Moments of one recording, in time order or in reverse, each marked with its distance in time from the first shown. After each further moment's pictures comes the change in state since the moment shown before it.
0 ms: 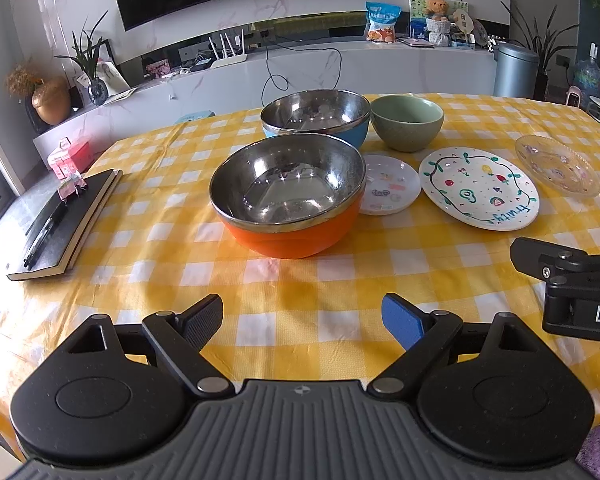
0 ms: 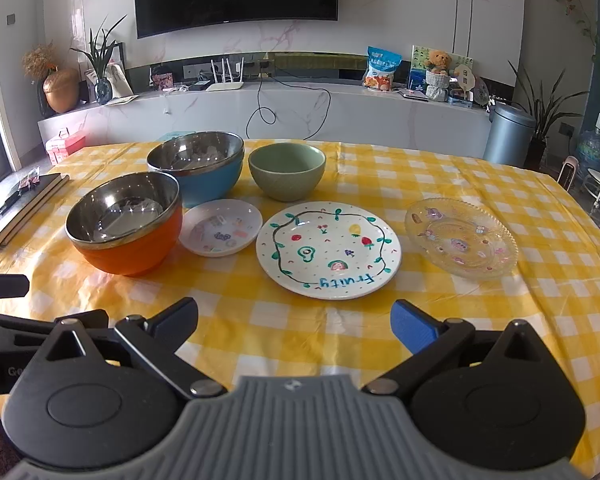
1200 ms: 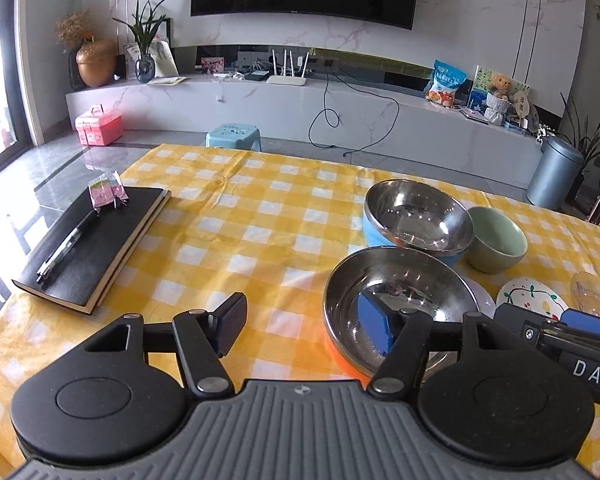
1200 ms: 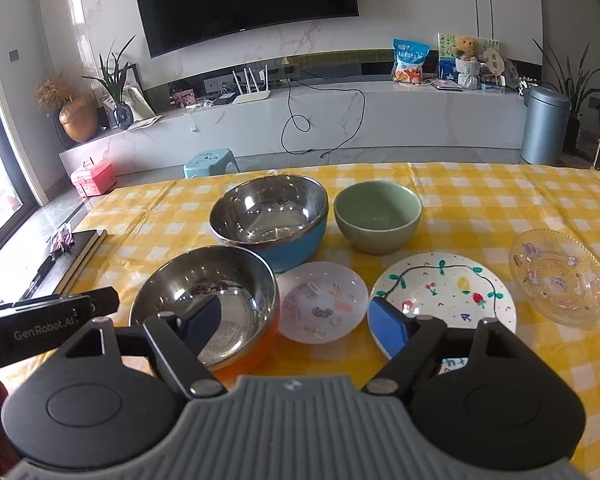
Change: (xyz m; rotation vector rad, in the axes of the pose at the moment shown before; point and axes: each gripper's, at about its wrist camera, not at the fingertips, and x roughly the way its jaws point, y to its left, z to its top) left arm 0.033 0.105 0.064 -0.281 -0.066 -0.022; right arm 0.051 0.070 0.074 0.111 0.013 0.117
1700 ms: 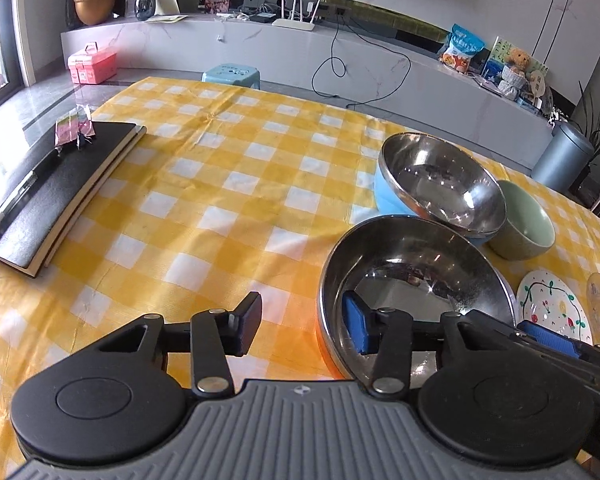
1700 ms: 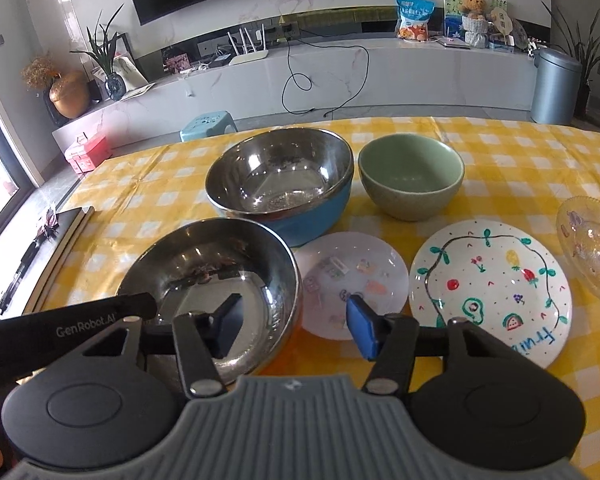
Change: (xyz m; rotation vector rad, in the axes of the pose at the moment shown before) left arm 0.057 0.001 -0.004 -0.074 0.162 -0.026; right arm 0.059 0.009 -0.001 0.028 0.135 0.005
